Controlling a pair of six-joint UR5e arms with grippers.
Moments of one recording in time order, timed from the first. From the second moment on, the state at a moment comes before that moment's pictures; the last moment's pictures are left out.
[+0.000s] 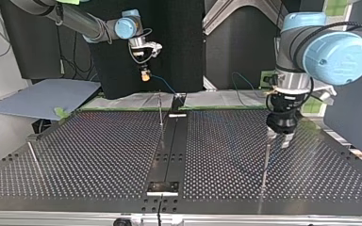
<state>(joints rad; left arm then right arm) -0.05 -1.46 -1.70 -3.26 -1.64 -1.93 2.11 -0.67 1.94 -1.12 1.56 1.67</state>
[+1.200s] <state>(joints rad) -0.07 -1.45 -1.68 -3.28 -1.65 -1.88 2.11 -0.67 1.94 -1.12 1.55 1.67</state>
